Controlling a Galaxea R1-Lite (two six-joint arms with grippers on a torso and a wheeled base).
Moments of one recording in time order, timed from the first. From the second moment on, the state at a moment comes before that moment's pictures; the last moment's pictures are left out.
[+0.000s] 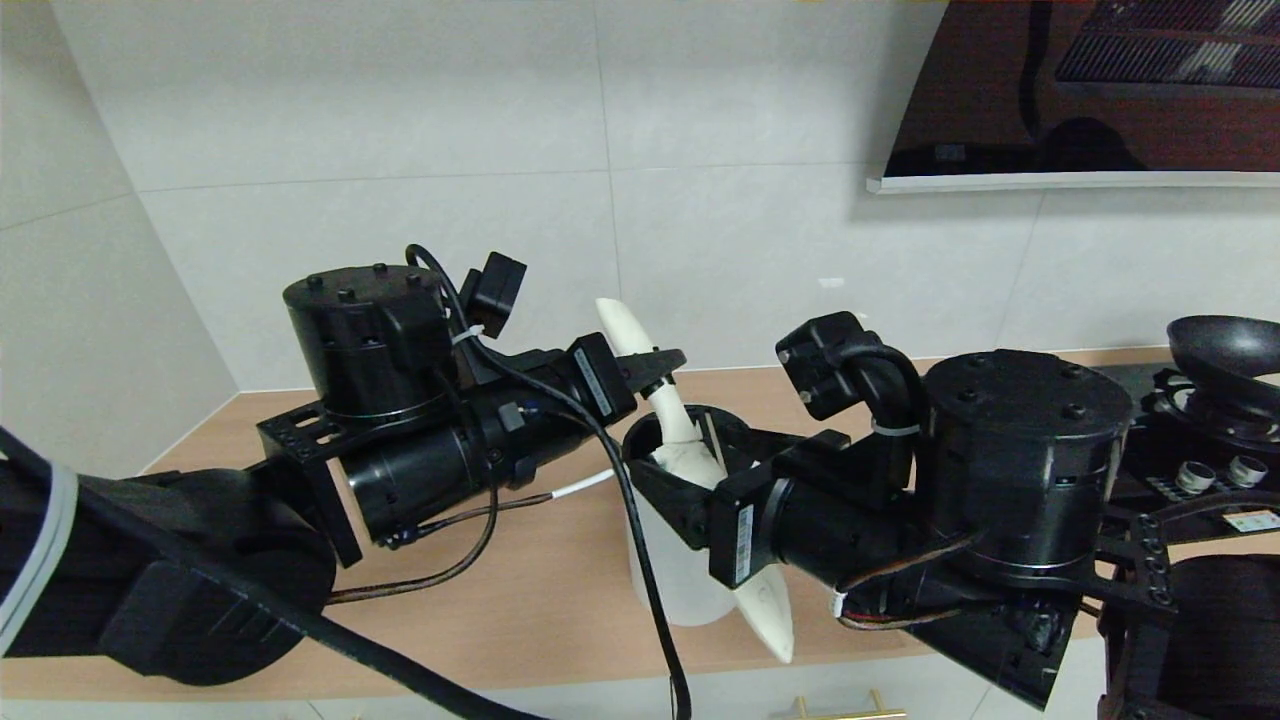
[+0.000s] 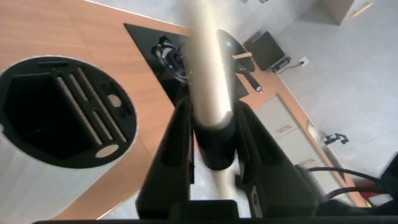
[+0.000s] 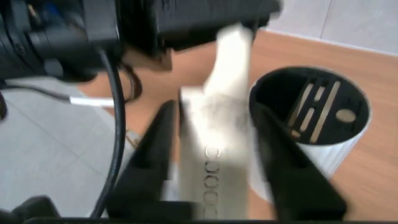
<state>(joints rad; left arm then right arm) -0.60 1.74 -0.84 -0.84 -0.22 -0.78 0.97 1.74 -0.84 -0.81 -0.20 0.20</state>
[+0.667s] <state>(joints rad) -0.60 1.74 -1.00 -0.66 0.04 -0.76 0.82 1.72 -0.85 -0.80 -0.20 0.20</state>
